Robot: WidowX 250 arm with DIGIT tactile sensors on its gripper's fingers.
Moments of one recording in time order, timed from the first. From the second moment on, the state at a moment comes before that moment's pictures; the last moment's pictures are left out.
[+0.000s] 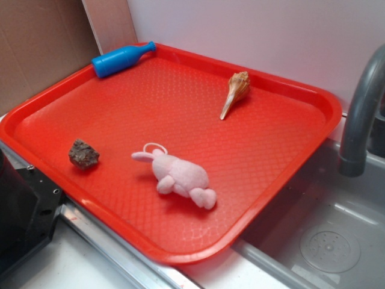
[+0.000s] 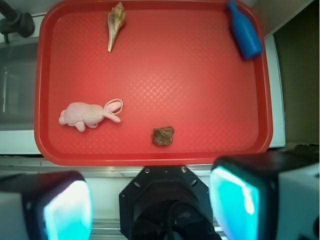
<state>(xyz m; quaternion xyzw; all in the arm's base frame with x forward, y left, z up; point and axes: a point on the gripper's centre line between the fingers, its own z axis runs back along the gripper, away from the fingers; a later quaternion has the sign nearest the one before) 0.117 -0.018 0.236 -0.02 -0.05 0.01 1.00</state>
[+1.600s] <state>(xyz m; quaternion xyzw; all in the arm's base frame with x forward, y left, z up) 0.199 -0.120 0.154 0.03 0.08 -0.24 0.97</state>
